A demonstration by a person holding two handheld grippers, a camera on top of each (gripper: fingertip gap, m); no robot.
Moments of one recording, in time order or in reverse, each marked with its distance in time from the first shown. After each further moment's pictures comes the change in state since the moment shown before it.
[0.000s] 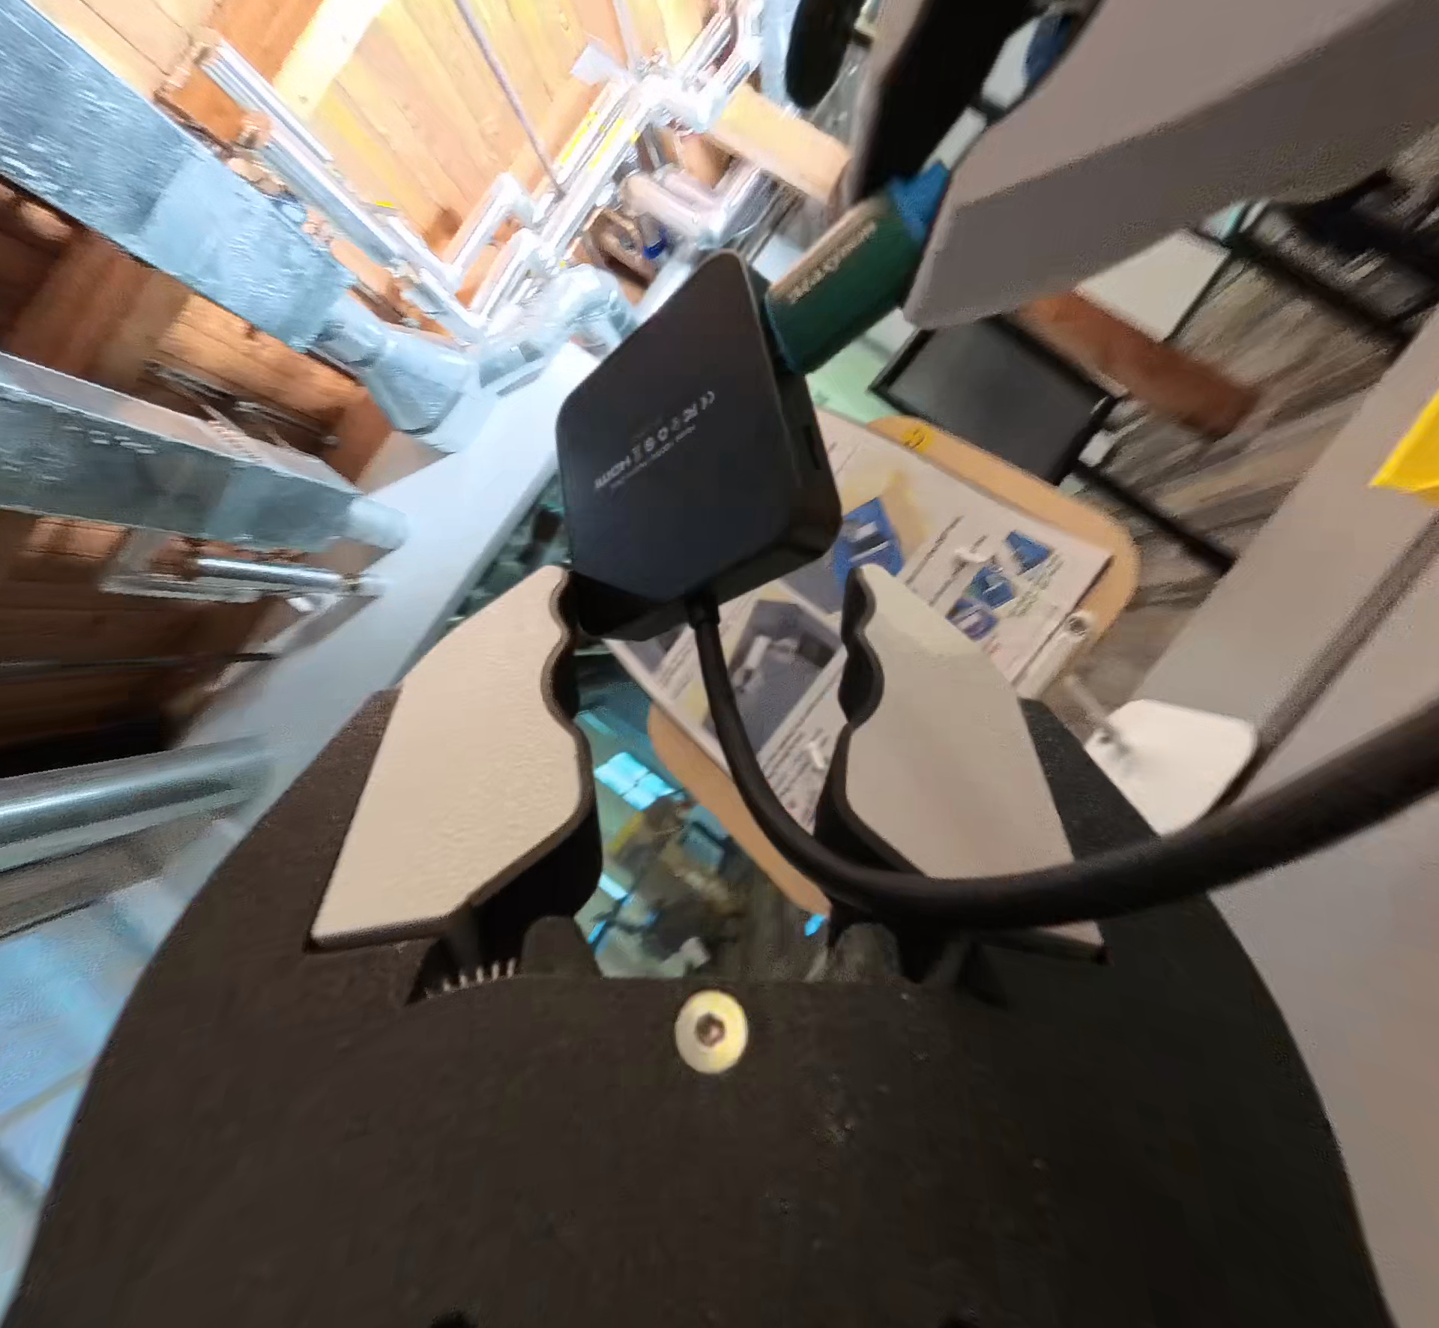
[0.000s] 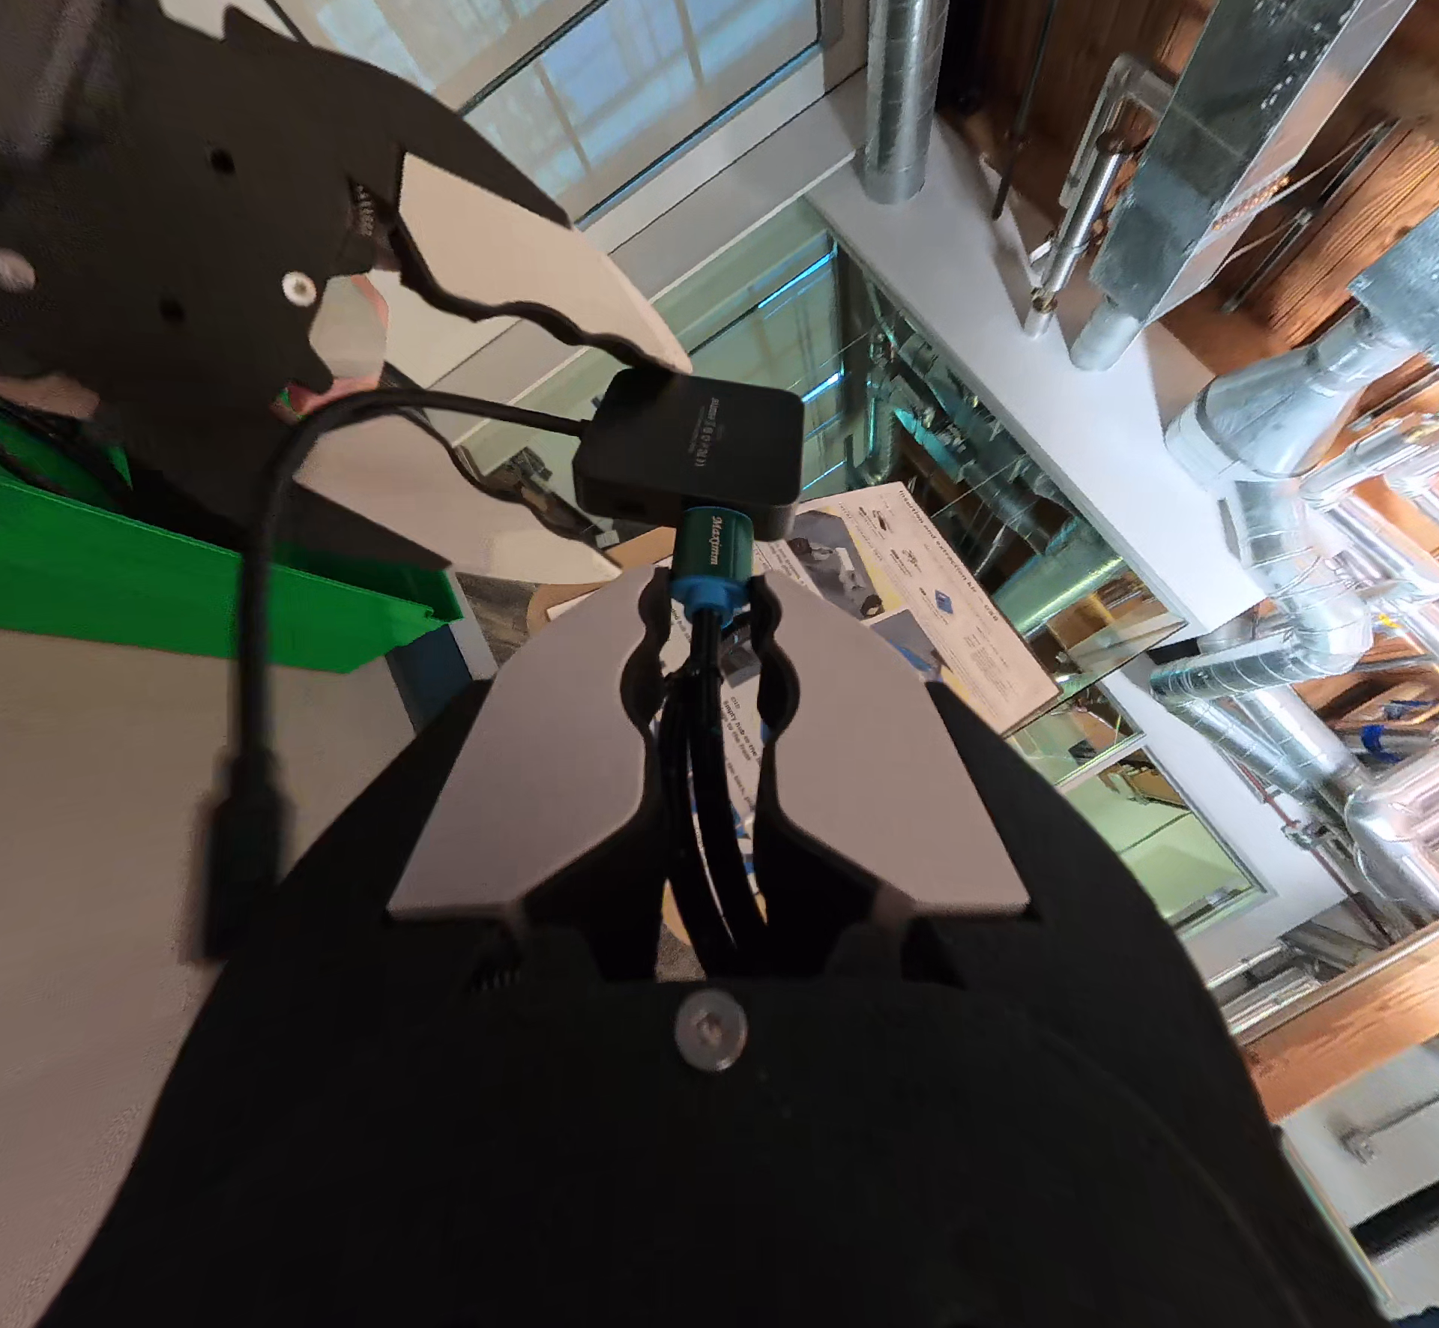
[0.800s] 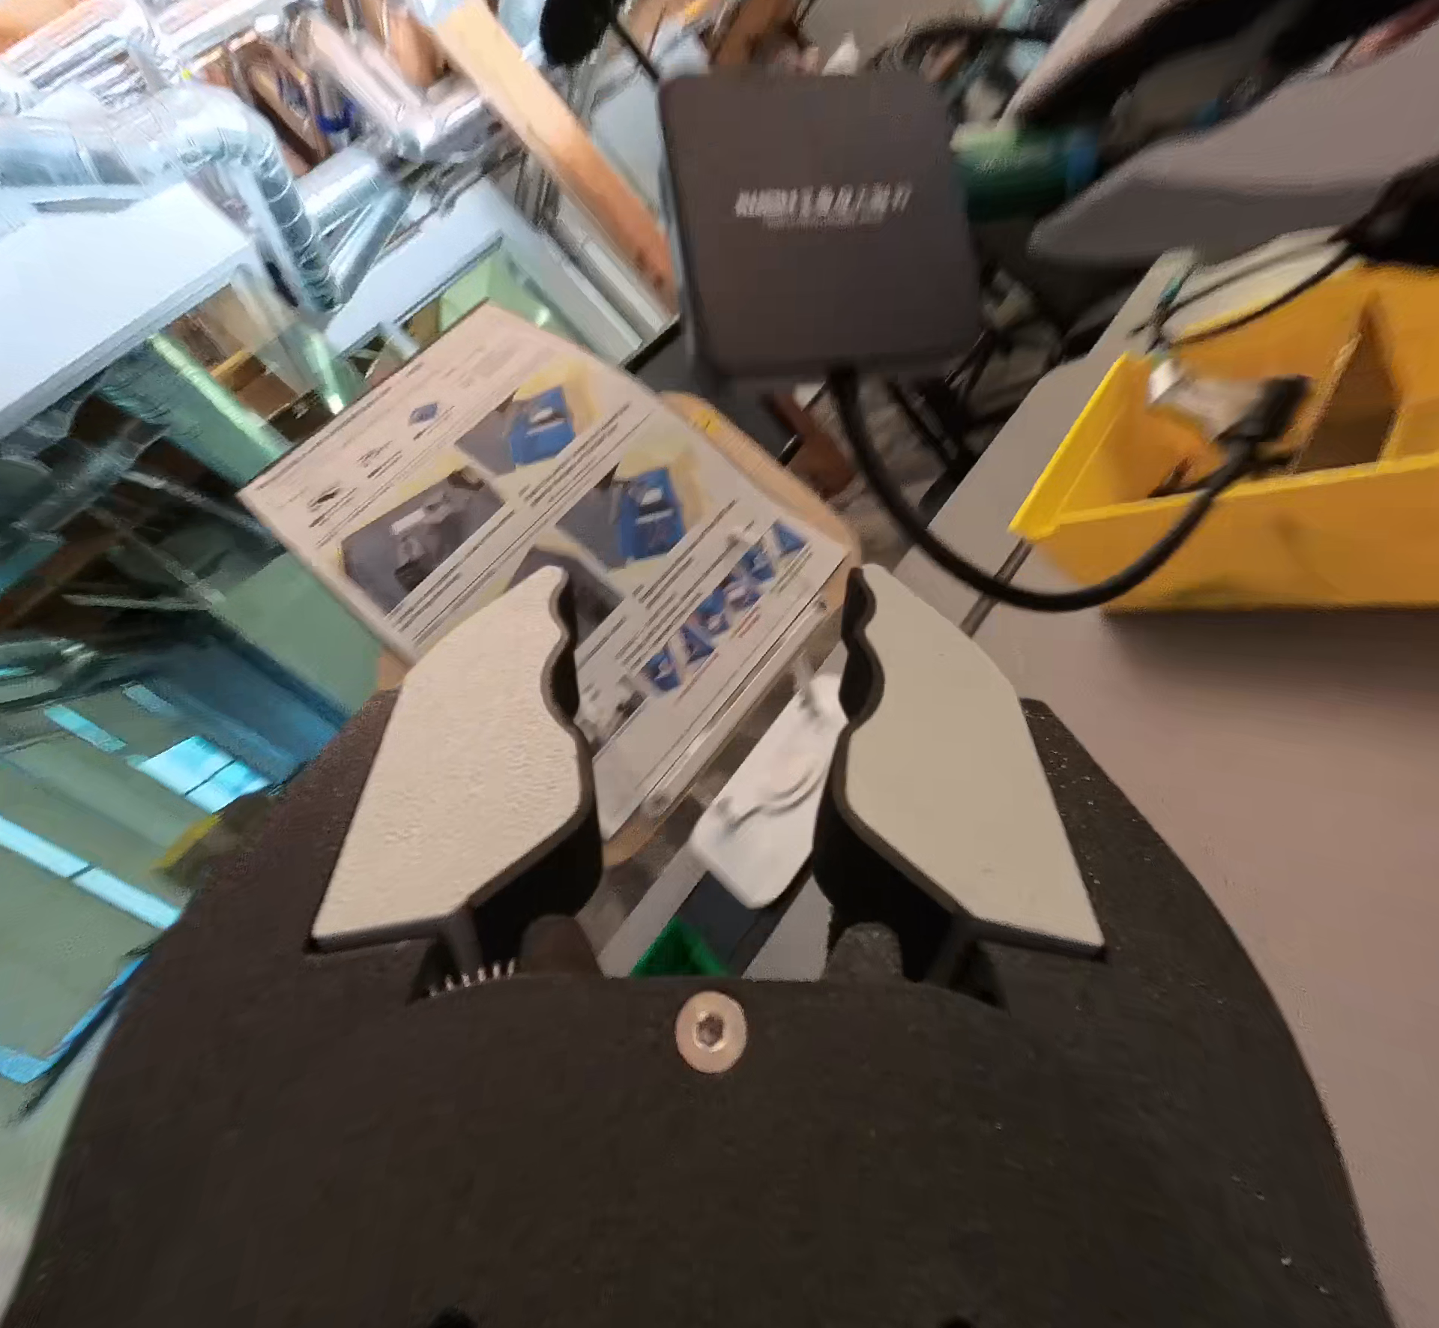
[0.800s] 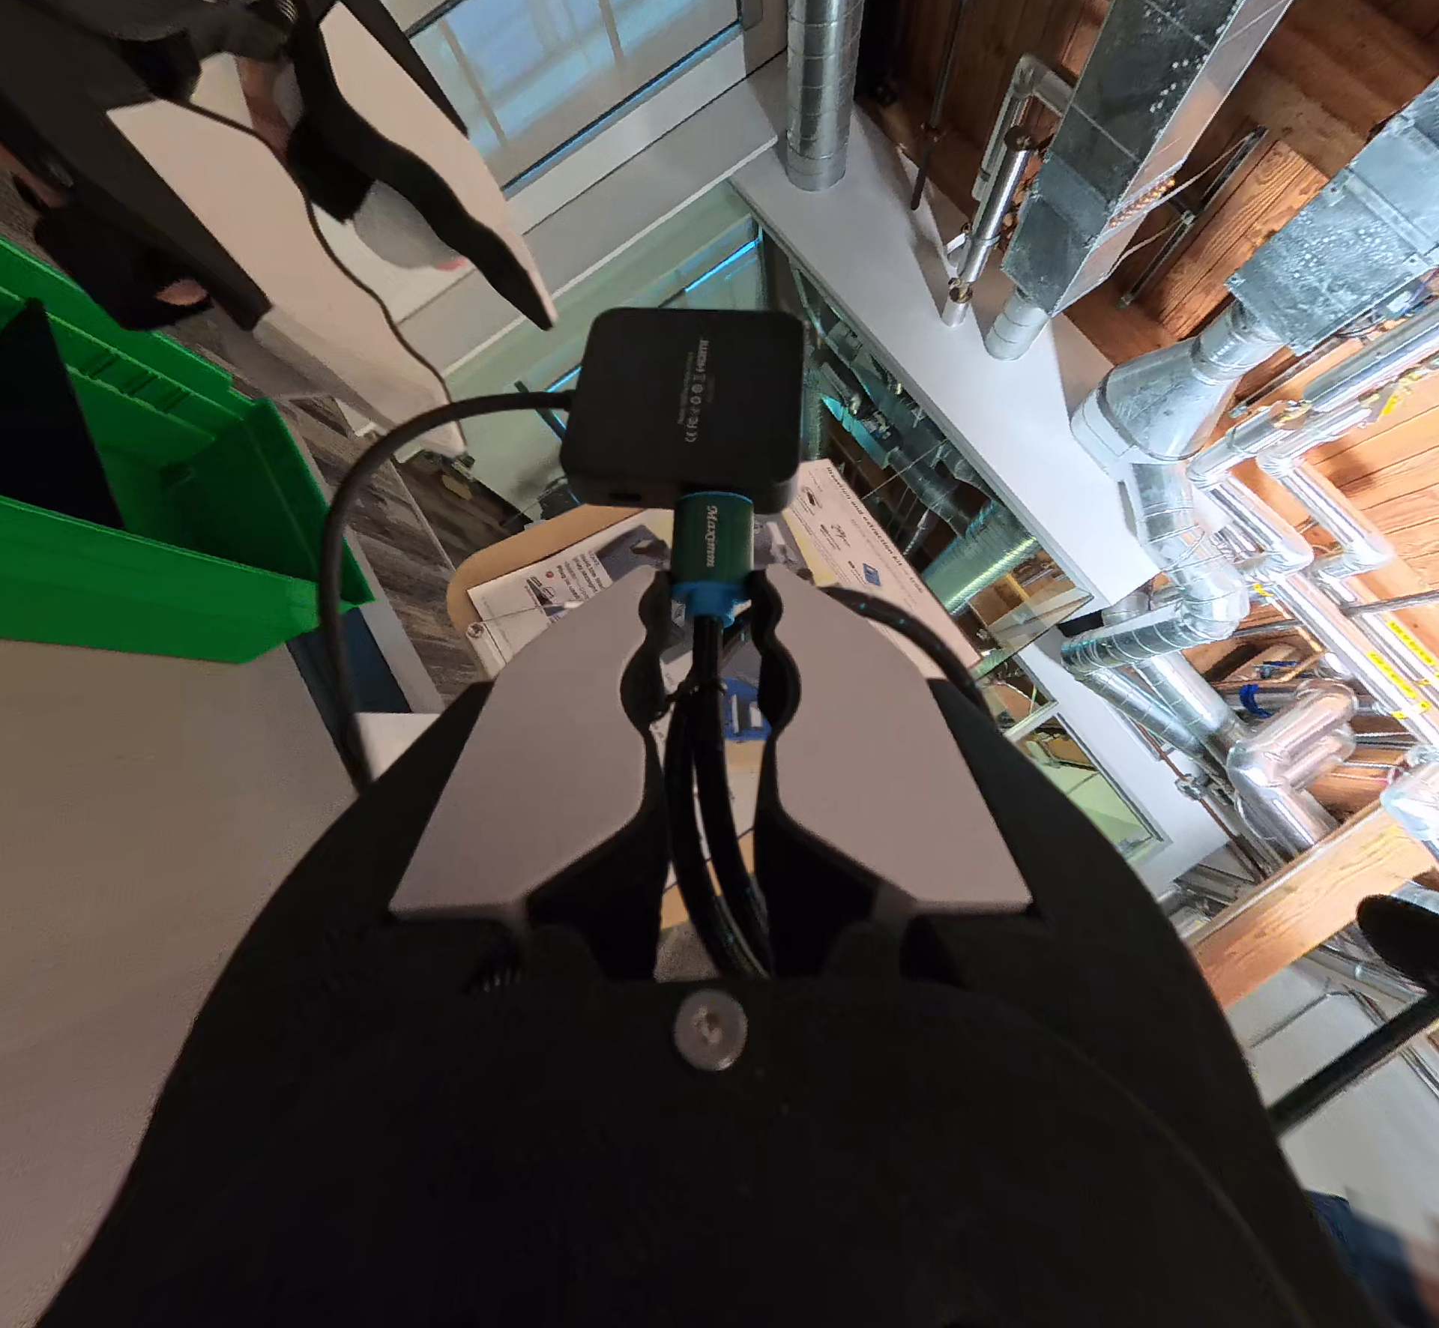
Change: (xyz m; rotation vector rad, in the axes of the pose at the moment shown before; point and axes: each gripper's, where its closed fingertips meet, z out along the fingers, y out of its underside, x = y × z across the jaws) left arm -0.009 0.030 -0.014 -0.038 0.370 -0.379; right arm 0.020 0.016 -0.003 -0.019 0.104 -0.035
